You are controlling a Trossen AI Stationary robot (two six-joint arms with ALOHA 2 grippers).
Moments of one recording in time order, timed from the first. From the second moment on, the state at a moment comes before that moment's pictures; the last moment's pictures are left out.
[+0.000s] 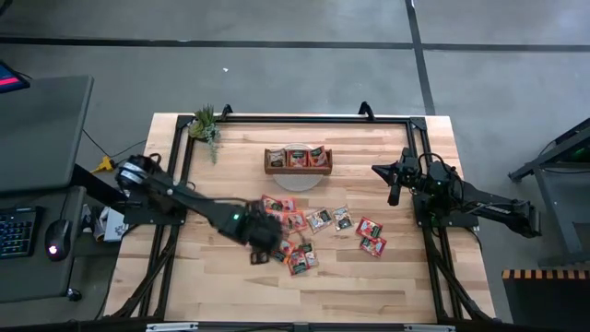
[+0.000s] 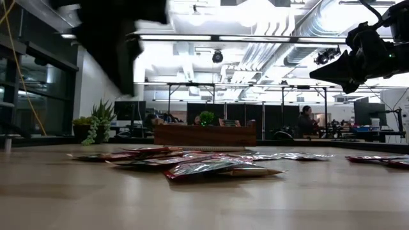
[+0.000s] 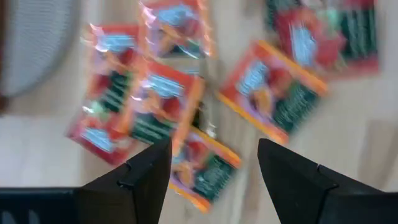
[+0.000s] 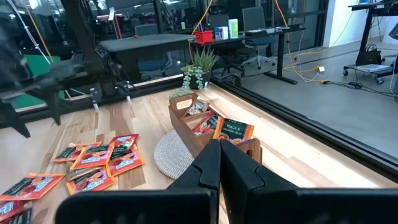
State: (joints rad) left arm -0.42 1.70 1.27 -0.86 -0.27 -0.49; right arm -0.33 0.07 0.03 -0.03 0.05 0.13
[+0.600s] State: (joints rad) left arm -0.52 1.69 1.08 -0.50 -0.21 -0.10; right arm -0.33 0.07 0.03 -0.03 0.05 0.13
